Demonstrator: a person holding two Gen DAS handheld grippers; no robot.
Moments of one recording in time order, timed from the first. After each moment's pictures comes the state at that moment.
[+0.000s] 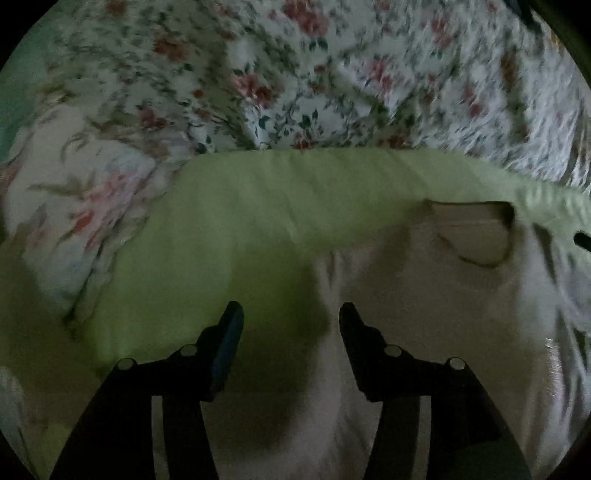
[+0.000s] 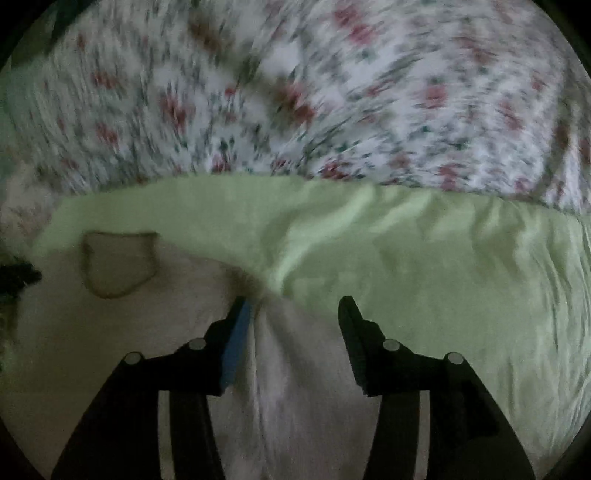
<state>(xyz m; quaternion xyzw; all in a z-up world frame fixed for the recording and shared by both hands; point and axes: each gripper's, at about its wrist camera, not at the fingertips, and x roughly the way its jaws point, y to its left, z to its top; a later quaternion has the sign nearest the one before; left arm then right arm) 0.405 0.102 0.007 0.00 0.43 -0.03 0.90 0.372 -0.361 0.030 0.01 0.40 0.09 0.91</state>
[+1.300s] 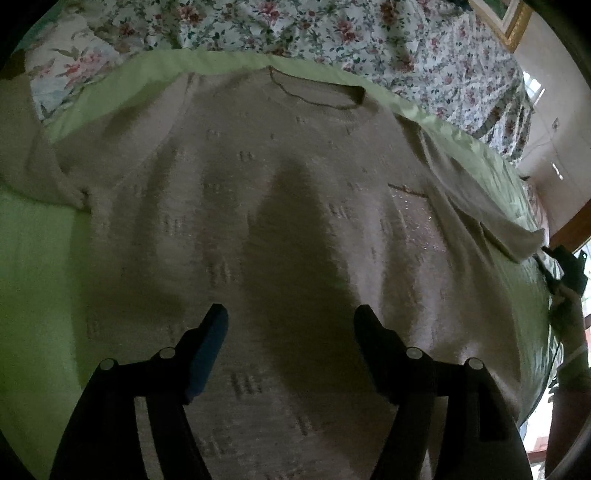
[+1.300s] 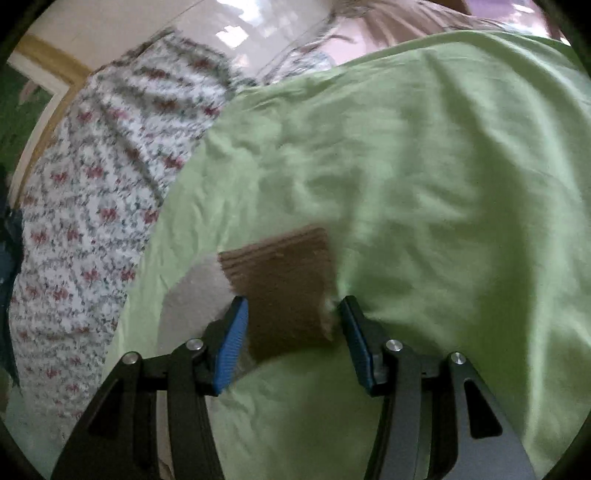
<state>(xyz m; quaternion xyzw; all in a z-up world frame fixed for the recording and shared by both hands) 0.196 -0.003 -0.025 -0.08 0.50 -0.12 0.86 0.149 -0.718 -0.028 0.43 0.31 -0.18 0.83</state>
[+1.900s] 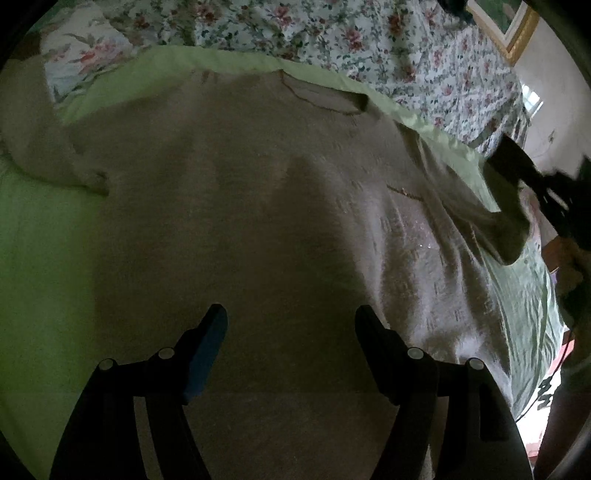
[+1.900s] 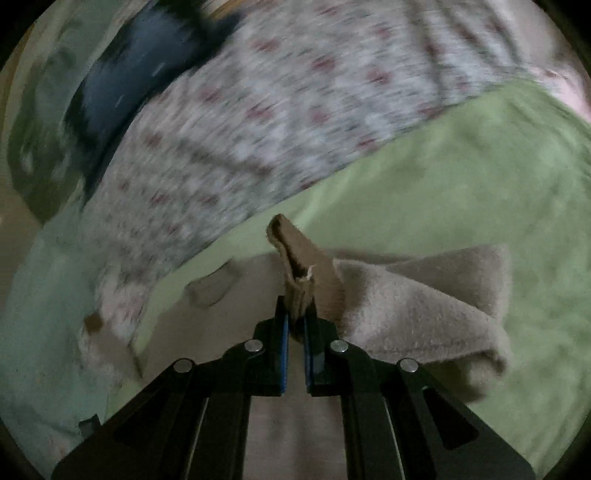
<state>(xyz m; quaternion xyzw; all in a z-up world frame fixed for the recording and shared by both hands) 0.184 0.022 -0.023 -0.10 0.49 -0.12 0.86 0.221 -0.426 0.078 0.25 0.36 0.13 0.89</state>
